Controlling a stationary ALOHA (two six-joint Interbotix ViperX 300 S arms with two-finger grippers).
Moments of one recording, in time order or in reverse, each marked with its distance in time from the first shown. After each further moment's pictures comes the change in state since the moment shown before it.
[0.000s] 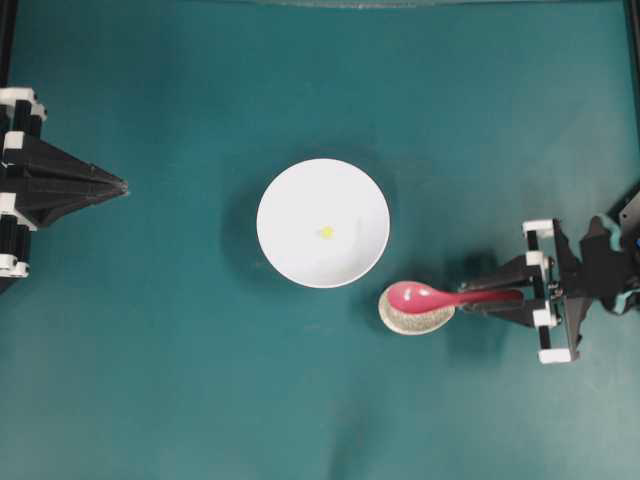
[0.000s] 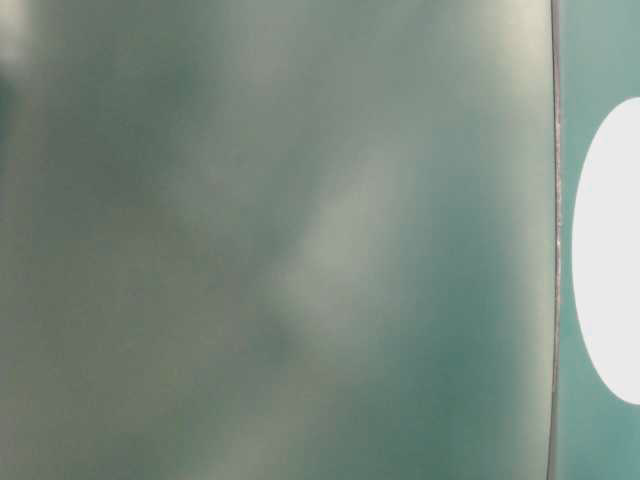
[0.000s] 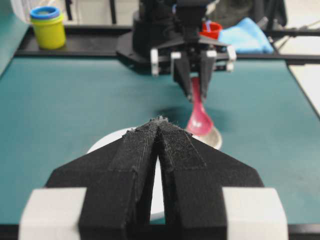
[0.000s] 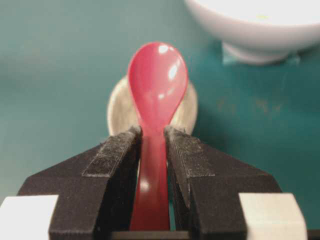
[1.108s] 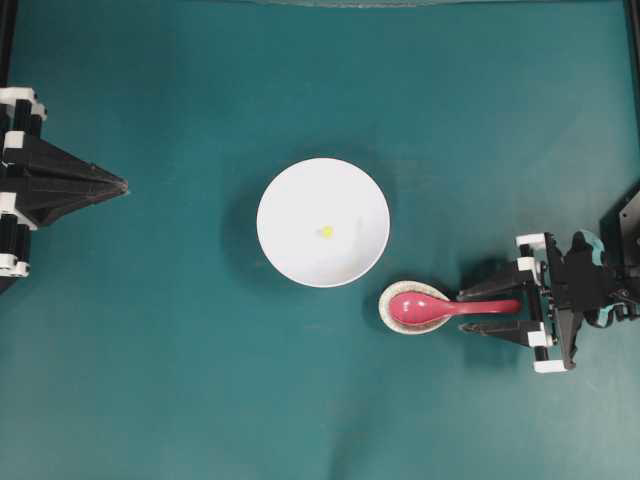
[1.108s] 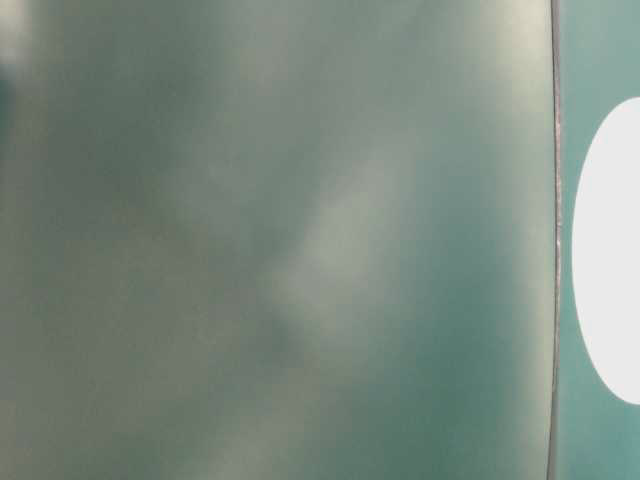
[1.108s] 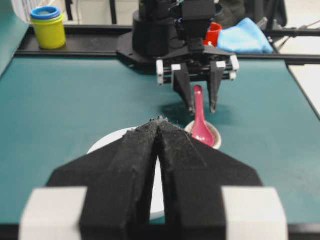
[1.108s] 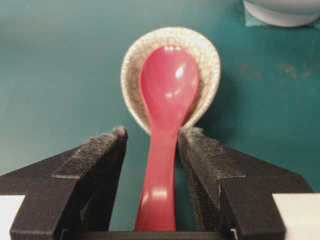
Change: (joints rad) left arm 0.000 0.002 0.000 0.000 0.000 0.000; right arm 0.054 0.161 -0.023 0.000 -0.034 0.081
